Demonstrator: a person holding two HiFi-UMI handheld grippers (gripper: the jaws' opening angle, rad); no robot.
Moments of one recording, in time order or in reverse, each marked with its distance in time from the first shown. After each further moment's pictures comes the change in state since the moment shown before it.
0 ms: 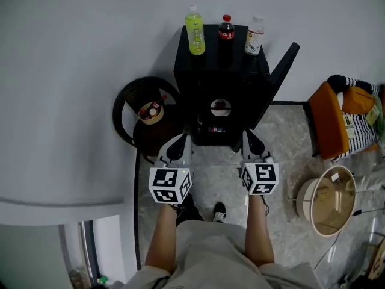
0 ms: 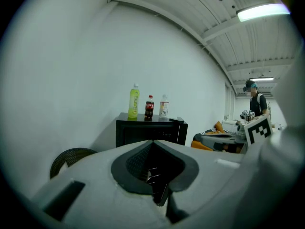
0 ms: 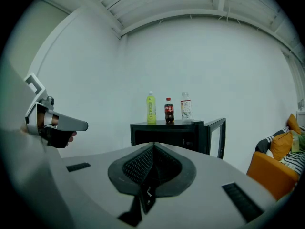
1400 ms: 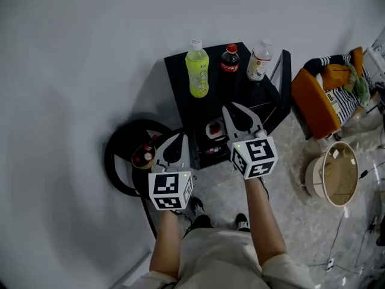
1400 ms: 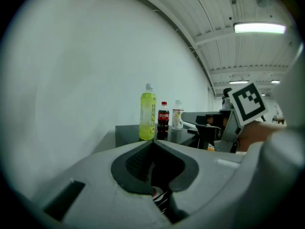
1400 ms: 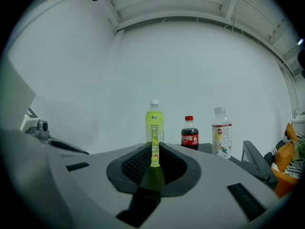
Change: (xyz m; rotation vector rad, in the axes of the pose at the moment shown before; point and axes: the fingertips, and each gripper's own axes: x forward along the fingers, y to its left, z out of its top) left arm 0.158 0.149 0.098 0.093 -0.011 -0.253; right arm 0.234 0.046 0.142 -0.016 -0.087 -0.142
